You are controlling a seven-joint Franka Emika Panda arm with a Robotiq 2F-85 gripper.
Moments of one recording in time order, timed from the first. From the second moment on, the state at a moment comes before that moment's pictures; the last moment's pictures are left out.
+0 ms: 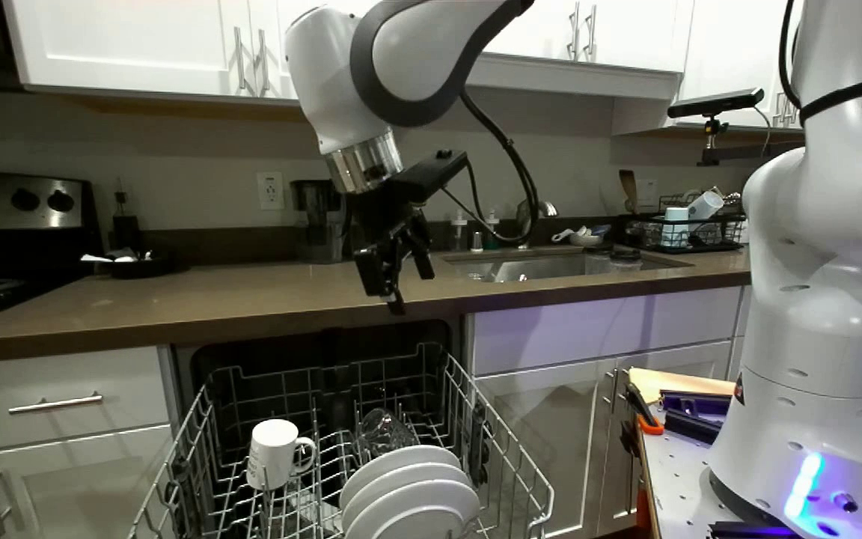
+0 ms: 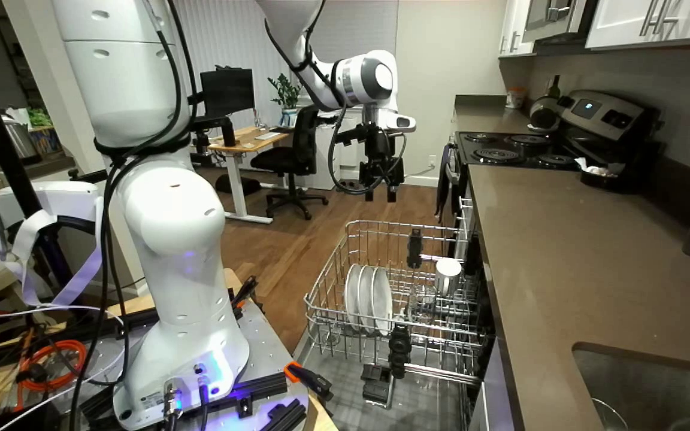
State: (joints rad) arm 0.07 0.02 0.15 -2.23 -0.29 1.96 0.46
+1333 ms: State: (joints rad) arm 0.18 0.37 0.03 -1.96 -0.51 2.09 0.80
